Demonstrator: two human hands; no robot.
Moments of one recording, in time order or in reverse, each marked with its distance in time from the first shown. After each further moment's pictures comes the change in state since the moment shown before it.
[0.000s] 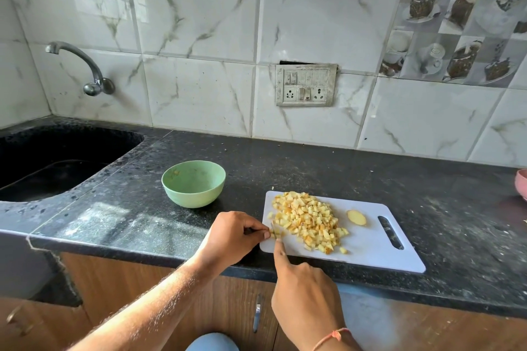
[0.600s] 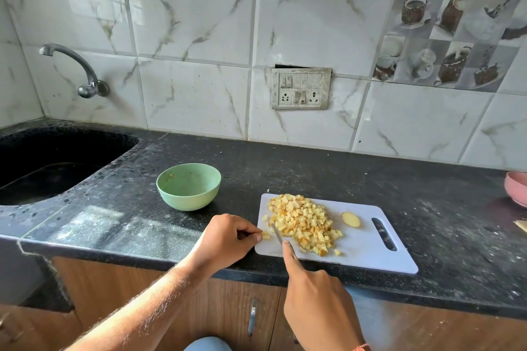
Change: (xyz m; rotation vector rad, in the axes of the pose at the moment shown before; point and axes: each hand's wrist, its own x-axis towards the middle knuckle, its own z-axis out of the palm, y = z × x) left_hand -0.002 0.001 -0.005 0.008 -0.054 -0.031; right_hand -0.014 0.021 -0.011 0.108 0.041 0.050
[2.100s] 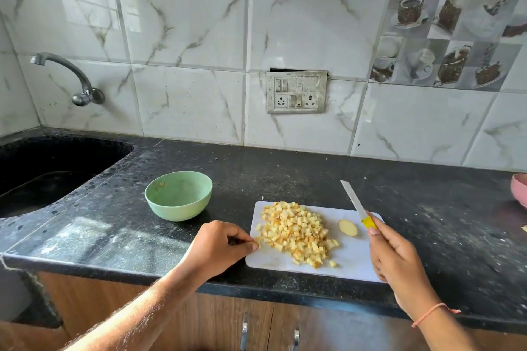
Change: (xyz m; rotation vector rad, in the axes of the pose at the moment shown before) left_hand 0.010 0.002 0.000 -0.015 -0.016 -0.094; right_hand 0.078 0.170 -0.003 1.101 0.370 0.057
